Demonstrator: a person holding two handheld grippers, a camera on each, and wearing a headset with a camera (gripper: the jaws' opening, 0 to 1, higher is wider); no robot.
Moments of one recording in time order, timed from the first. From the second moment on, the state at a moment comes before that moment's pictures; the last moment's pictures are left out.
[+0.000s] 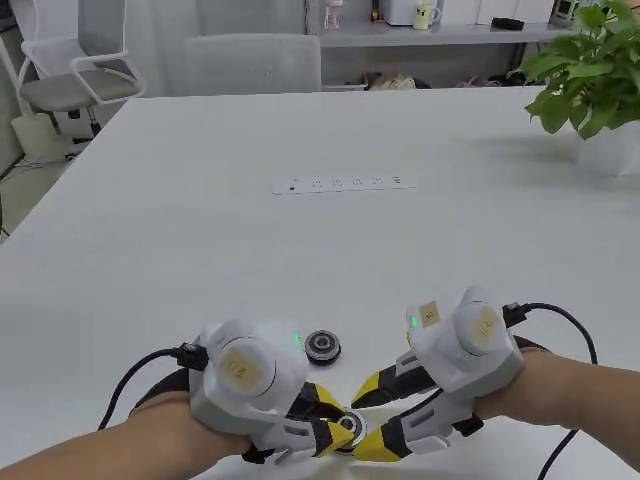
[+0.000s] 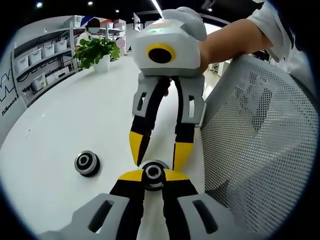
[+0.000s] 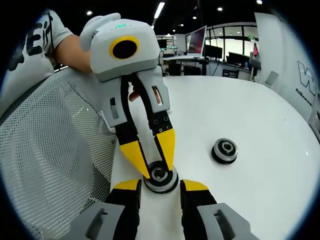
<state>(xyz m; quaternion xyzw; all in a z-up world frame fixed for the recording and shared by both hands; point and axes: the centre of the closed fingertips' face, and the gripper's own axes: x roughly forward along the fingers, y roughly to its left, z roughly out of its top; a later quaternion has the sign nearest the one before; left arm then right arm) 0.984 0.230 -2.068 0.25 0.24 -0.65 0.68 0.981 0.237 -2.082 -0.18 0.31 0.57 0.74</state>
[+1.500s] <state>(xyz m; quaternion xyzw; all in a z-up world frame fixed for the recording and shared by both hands) 0.985 0.229 -2.068 0.24 0.24 -0.65 0.68 0.979 0.221 -2.089 -0.19 0.32 0.55 0.74</state>
